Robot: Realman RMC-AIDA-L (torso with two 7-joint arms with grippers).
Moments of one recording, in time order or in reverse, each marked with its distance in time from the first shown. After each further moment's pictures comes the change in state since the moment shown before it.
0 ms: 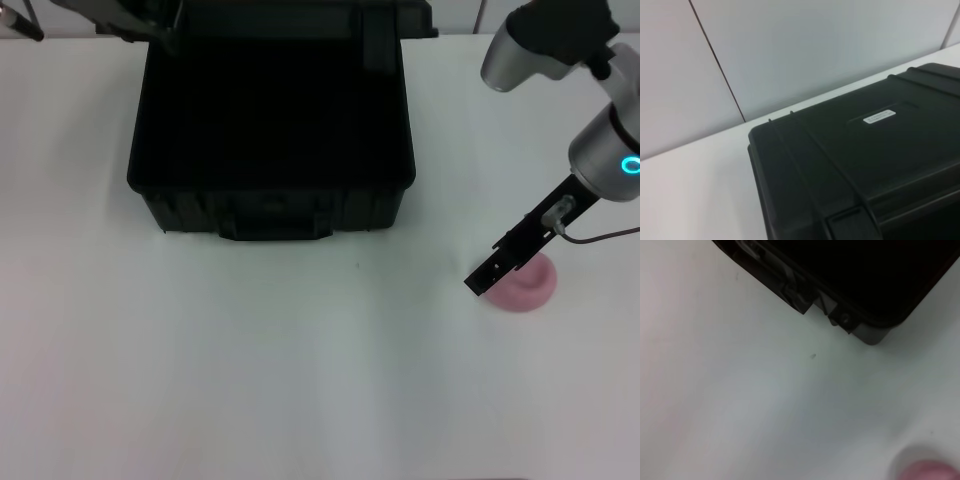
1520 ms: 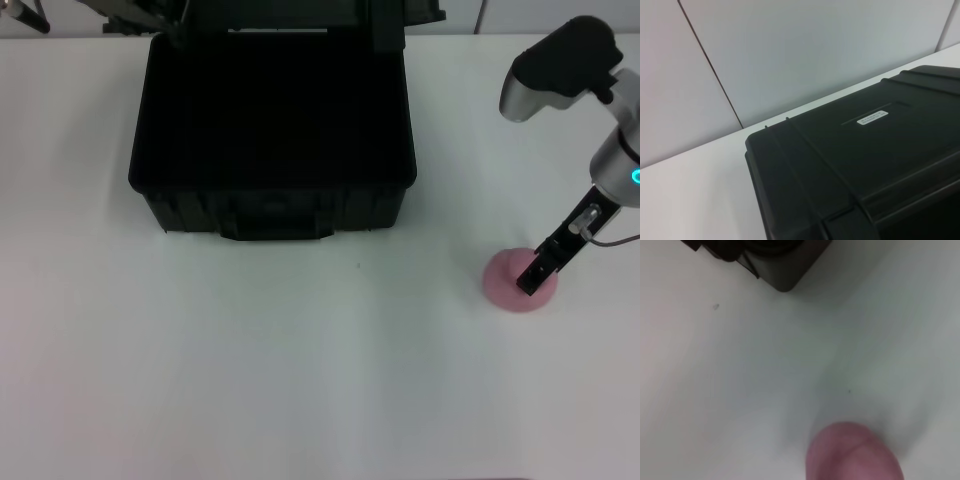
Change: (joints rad) left arm -0.020 -0.003 0.005 0.006 0.003 -0.010 0.005; right arm 0.095 -0.025 0.017 0.317 -0.156 -0.178 -0.051
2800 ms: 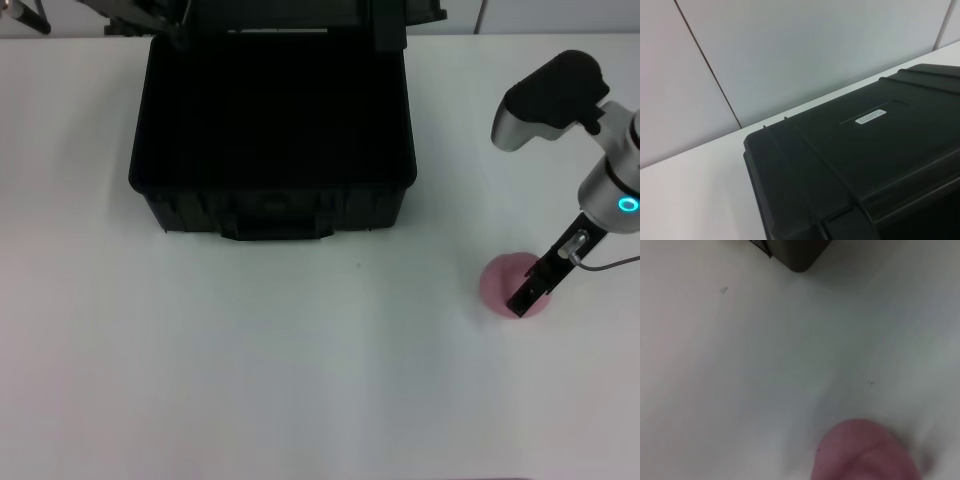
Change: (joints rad) left arm -0.001 -0.002 0.000 0.000 -0.001 -0.002 0.006; right arm 0.003 0.012 0.002 0.119 0.022 -0.093 -0.044
